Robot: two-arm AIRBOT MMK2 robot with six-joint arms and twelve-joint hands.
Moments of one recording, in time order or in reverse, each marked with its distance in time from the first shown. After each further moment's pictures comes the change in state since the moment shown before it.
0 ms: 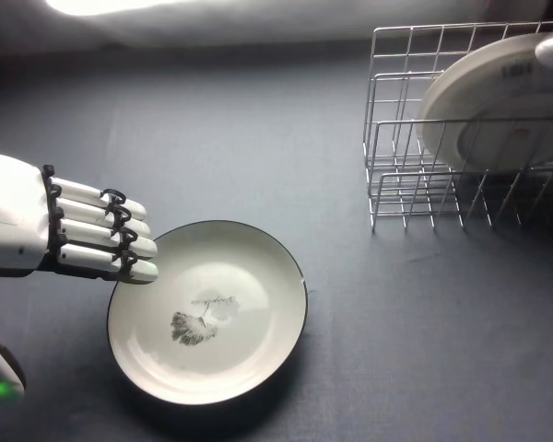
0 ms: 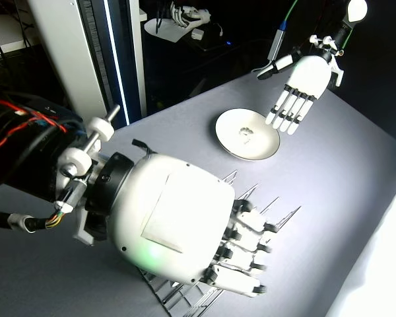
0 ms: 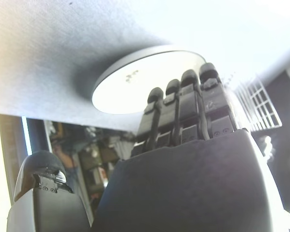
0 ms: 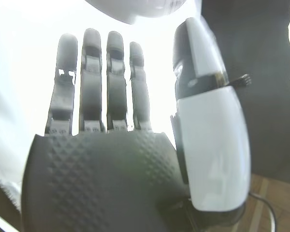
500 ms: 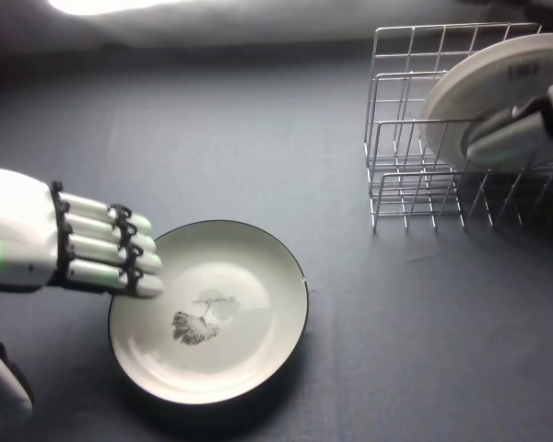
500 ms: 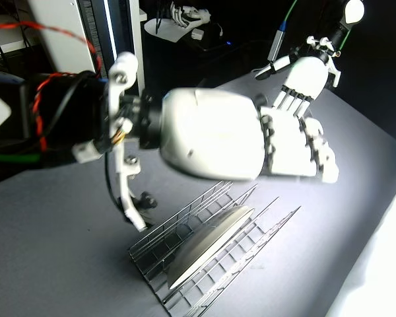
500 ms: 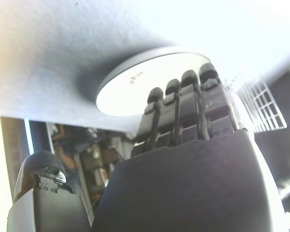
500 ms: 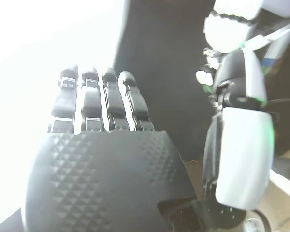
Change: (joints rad) left arm 0.040 -0.013 -0.010 -0.026 0.020 0.034; right arm 0.020 -0.035 -0.042 -0.351 0.220 0.003
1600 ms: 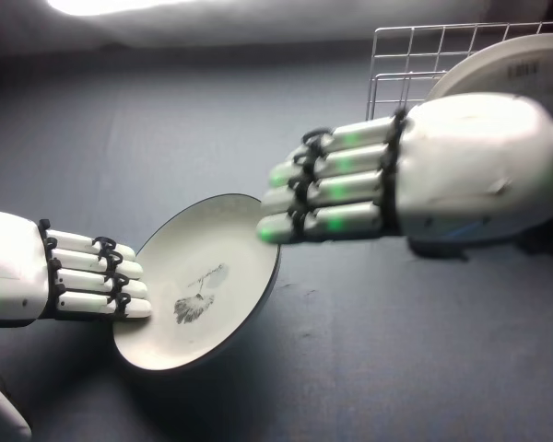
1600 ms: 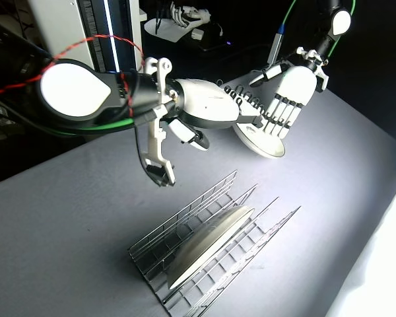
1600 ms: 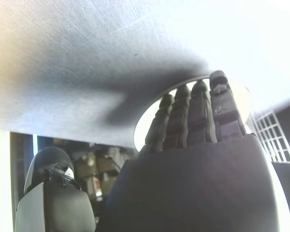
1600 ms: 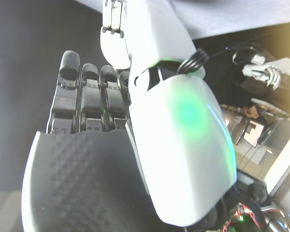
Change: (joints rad) left arm 0.159 -0.023 -0.001 -0.073 0.064 0.039; right arm -0.129 -0.154 -0.096 -0.305 0.014 0.000
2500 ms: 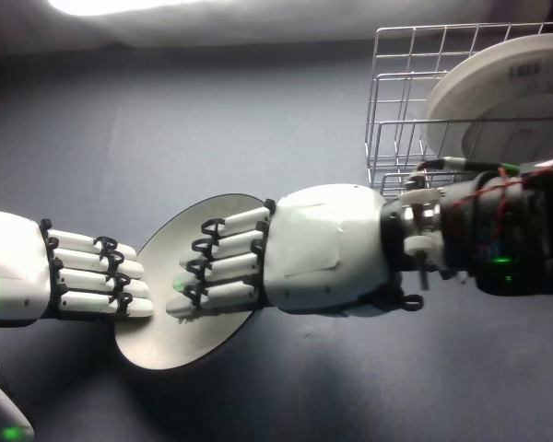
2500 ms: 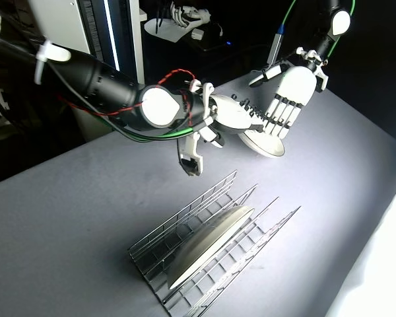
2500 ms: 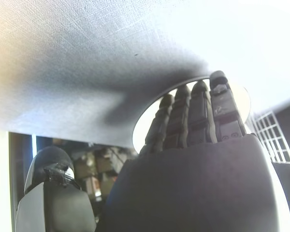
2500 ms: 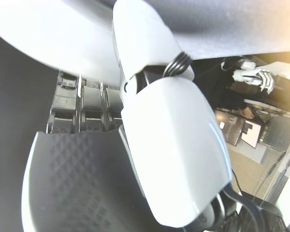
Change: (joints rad) left arm 0.008 0.000 -0.006 -0.003 0.008 0.000; right arm -0.056 -0.320 0.140 0.021 -0.170 -0.012
